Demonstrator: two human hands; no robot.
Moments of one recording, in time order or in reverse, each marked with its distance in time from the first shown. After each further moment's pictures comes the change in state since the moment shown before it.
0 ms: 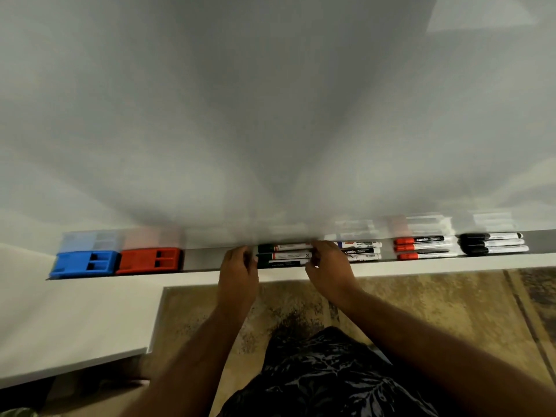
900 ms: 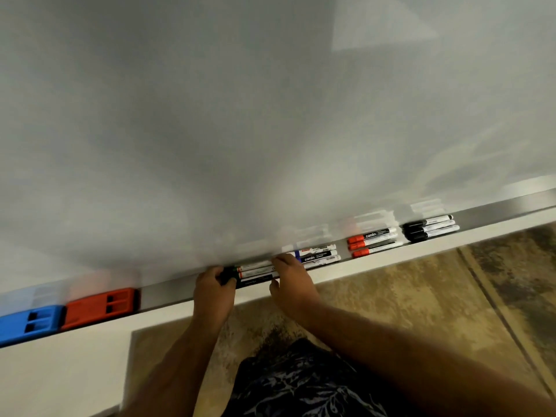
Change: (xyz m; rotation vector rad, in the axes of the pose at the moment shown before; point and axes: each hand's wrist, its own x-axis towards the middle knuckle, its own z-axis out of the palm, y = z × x) left_hand 0.015 0.025 0.026 -0.061 -0.111 -0.115; right_hand -0.015 0.006 -0.001 -0.123 0.040 -0.051
